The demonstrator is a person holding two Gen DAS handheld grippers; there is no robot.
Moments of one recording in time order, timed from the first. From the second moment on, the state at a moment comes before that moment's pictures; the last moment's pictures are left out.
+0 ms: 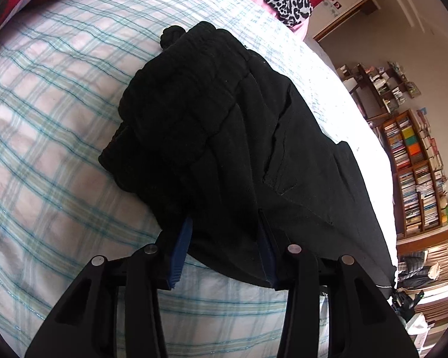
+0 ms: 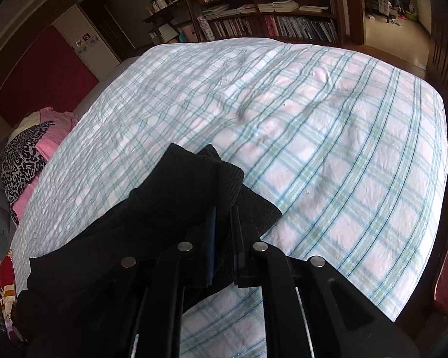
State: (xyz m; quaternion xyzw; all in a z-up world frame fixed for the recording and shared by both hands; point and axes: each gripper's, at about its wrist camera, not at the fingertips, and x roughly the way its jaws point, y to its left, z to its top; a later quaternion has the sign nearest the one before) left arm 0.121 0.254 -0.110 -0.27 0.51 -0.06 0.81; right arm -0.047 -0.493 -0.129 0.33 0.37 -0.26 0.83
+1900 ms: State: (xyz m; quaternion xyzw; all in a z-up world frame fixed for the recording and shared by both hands) left arm 0.149 0.300 -0.096 -0.45 0.45 -0.05 0.77; right arm 0.014 -0.330 -0.153 0.04 0.45 -0.21 0.87
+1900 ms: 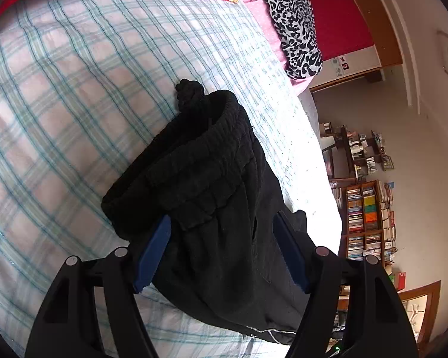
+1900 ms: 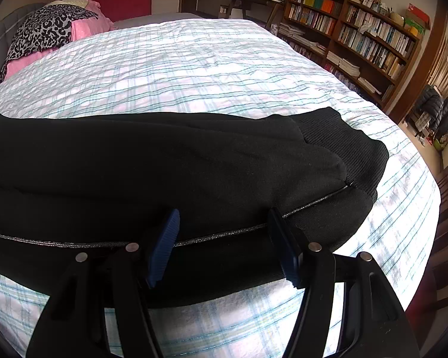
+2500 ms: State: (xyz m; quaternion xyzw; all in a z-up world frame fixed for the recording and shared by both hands) left arm 0.111 0.311 -0.113 -0.40 0.46 0.02 0.79; right arm 0.015 -0.329 -0.156 0.03 0.45 -0.21 0.87
